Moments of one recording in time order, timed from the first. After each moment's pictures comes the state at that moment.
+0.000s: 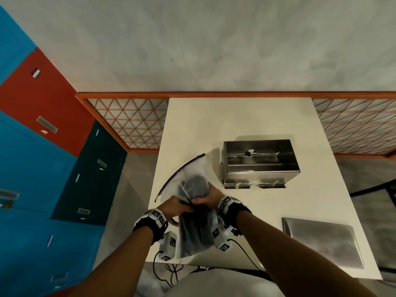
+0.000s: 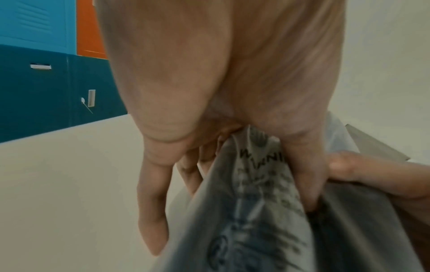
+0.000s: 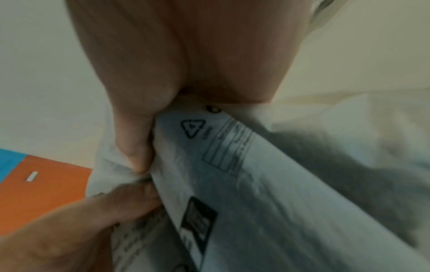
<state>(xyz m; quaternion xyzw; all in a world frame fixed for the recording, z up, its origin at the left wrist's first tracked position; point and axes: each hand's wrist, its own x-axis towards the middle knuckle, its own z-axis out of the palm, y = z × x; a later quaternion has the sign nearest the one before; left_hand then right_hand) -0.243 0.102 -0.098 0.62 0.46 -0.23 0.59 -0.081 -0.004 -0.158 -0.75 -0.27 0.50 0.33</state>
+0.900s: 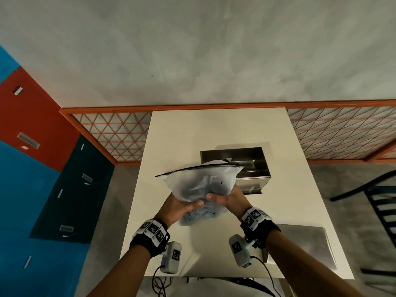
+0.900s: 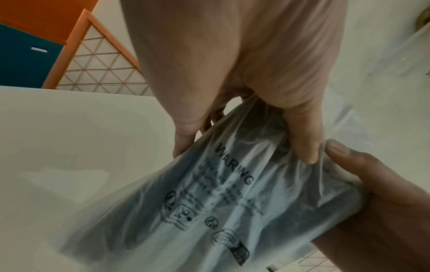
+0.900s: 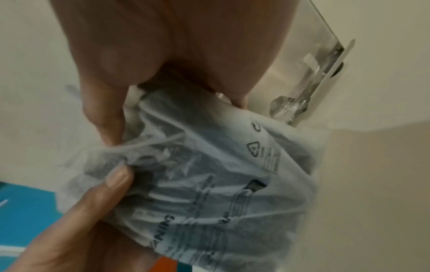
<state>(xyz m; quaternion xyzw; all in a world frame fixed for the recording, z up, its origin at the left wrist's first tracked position) -0.181 0.033 -0.028 0.69 0.32 0.05 0.65 -0.015 -0.114 -0.033 -0.64 -0.29 0.41 0.58</state>
